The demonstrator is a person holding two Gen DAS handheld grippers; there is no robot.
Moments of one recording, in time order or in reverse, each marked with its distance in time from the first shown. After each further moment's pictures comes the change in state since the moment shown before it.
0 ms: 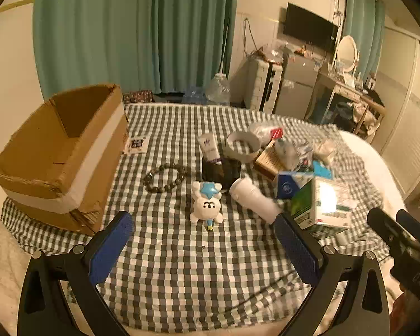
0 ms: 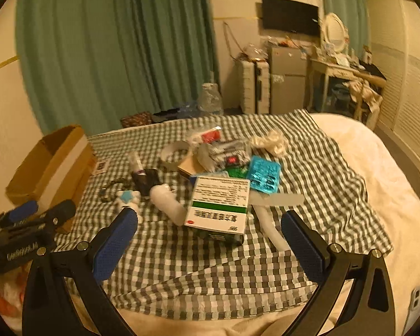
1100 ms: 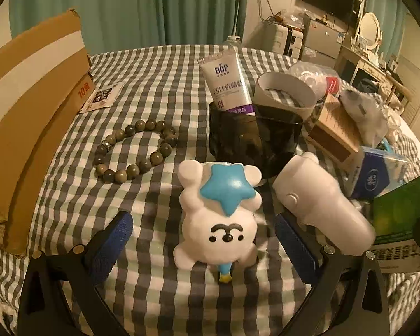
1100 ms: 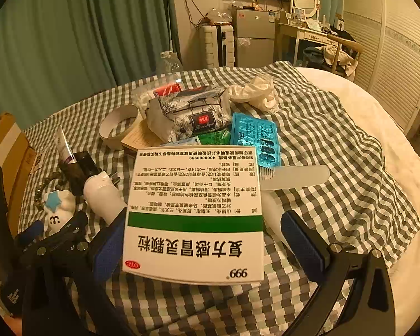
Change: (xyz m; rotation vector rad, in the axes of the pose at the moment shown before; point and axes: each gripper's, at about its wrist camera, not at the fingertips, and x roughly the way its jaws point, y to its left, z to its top) left arm 0.175 0.001 -0.014 -0.024 0.153 0.053; right arm 0.137 -0.001 -0.013 0.089 0.148 -0.179
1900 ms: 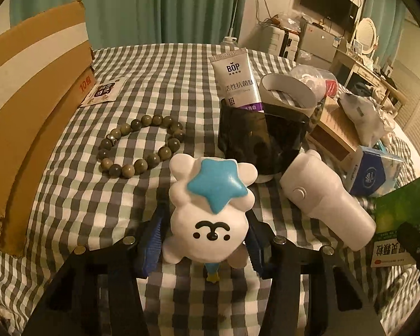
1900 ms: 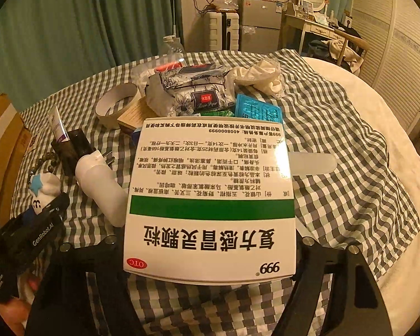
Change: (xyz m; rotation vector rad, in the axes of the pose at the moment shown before) left arm -0.013 0.029 -0.007 -0.008 0.003 -0.053; right arm 0.008 0.003 -0.008 -0.044 0.069 -0.011
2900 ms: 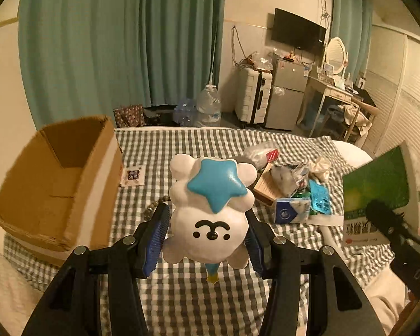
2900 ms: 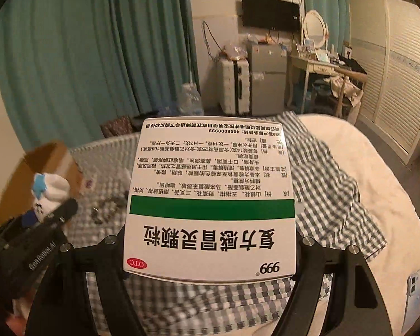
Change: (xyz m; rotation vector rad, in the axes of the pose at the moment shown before) left arm -0.194 -0.017 0.053 0.102 -0.201 -0.033; right arm -0.163 0.018 0.025 0.001 -0.234 0.093
